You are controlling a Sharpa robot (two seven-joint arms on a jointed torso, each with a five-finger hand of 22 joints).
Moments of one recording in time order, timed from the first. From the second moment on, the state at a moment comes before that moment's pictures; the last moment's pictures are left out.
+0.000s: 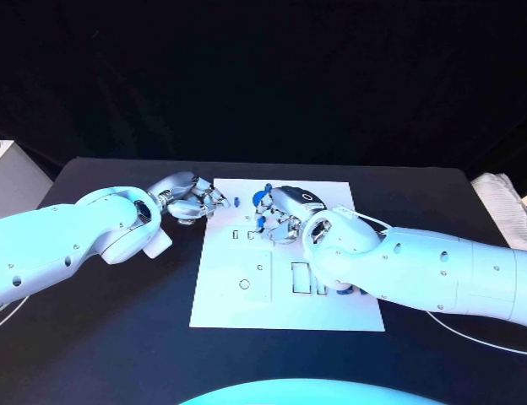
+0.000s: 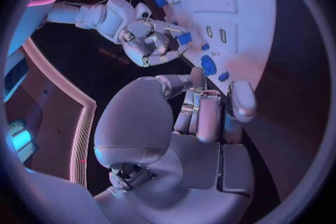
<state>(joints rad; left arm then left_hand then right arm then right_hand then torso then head) 1.19 -0.91 -0.05 1.48 -0.79 -0.17 0.04 1.29 -0.12 0.78 0.08 0.18 0.87 0.14 0.31 0.25 0.99 0.05 1.00 0.50 1.47 -0.01 1.43 1.30 0.10 1.23 0.10 1.40 1.10 1.16 -0.52 -0.15 1.47 -1.49 -0.52 -0.36 1.35 -0.20 0.44 0.15 0.14 1.06 0.10 0.26 0.35 1.46 0.03 1.51 1.31 1.47 -0.04 1.57 1.31 0.01 1.47 0.06 1.57 1.31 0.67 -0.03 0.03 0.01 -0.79</state>
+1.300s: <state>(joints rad) 1.20 -0.92 -0.05 1.50 -0.54 -0.26 0.09 1.26 -0.14 0.75 0.09 0.18 0.88 0.14 0.31 0.26 0.99 0.06 0.99 0.50 1.46 0.00 1.42 1.29 0.10 1.22 0.10 1.39 1.09 1.13 -0.47 -0.16 1.43 -1.55 -0.47 -0.45 1.33 -0.20 0.44 0.15 0.14 1.06 0.10 0.26 0.35 1.46 0.03 1.51 1.31 1.47 -0.04 1.57 1.31 0.01 1.47 0.06 1.57 1.31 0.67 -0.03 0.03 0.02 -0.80</state>
